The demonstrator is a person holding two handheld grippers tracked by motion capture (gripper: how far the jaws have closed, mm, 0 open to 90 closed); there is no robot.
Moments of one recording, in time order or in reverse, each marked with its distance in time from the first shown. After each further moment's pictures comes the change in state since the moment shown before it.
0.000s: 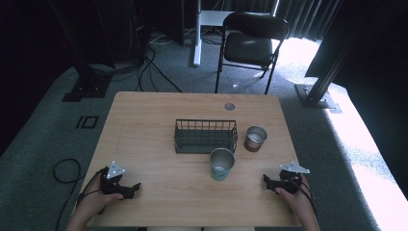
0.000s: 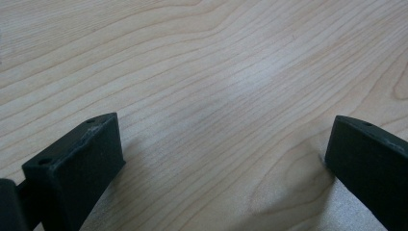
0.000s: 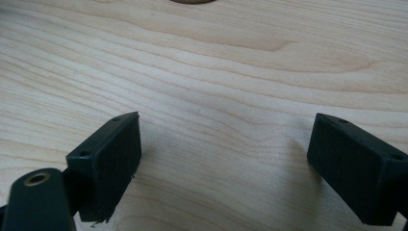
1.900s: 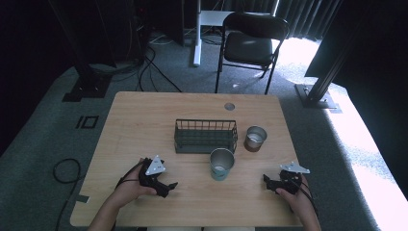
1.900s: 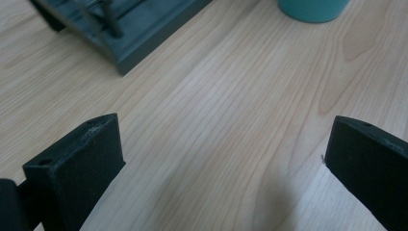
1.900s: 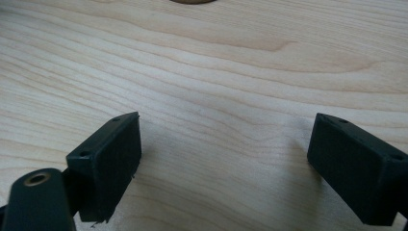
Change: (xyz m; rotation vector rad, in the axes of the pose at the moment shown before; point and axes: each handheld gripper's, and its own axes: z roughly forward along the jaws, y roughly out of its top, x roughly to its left) left arm -0.084 0.076 0.042 -0.102 -0.249 0.309; right arm 0.000 0.000 0.000 0.000 0.002 0.001
